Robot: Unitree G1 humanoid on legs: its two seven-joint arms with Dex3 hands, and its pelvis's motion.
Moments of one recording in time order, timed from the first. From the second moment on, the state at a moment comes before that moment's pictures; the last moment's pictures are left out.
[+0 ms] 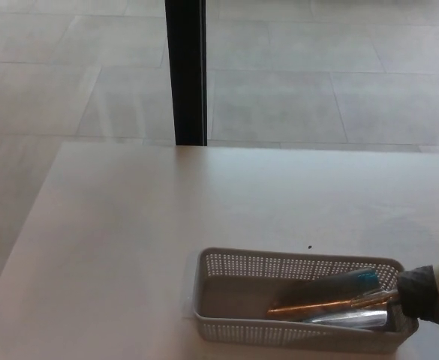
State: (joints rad) left_arm -0.04 0.64 0.25 1.31 -0.02 -0.04 -0.12; right_arm -0.33 -0.93 0.33 -0.08 -0.96 0.03 0.60
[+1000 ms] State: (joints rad) left_arm -0.04 0.64 0.24 1.31 -0.02 -0.04 -0.12; right_arm -0.35 -0.78 0.23 -0.01 -0.90 0.06 0.54
